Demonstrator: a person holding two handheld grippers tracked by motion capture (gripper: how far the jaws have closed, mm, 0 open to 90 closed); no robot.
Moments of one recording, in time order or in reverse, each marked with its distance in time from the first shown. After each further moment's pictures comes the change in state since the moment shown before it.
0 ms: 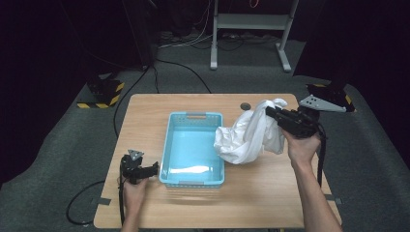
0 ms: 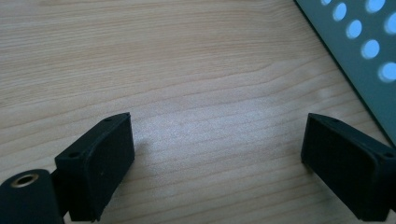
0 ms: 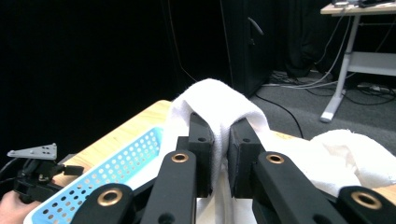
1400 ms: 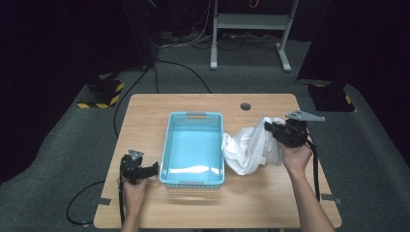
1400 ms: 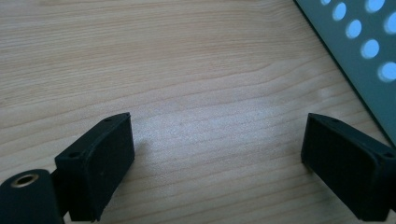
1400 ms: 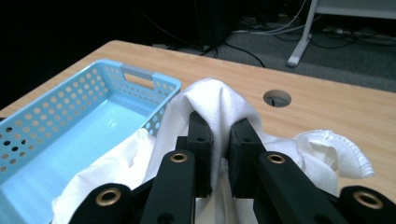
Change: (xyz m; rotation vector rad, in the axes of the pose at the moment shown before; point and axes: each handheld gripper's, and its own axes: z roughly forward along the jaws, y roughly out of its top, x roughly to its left) left arm 0.000 0.000 0.000 0.000 -0.001 0.000; right arm -0.027 -0.063 0.031 0.213 -0.147 0.013
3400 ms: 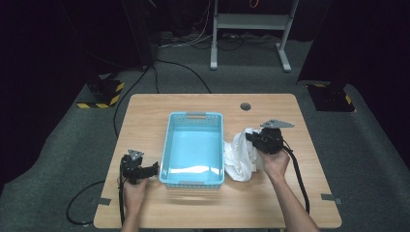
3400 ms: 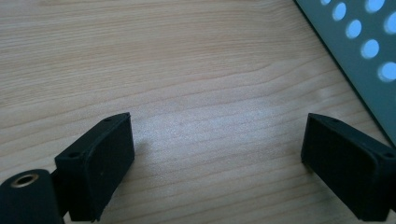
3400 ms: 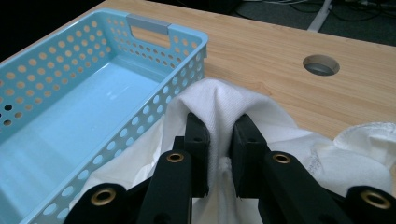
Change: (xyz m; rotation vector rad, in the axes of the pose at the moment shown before) left arm 0.000 0.000 0.000 0.000 0.000 0.001; right arm 0.031 -0.028 0.053 0.105 0.017 -0.031
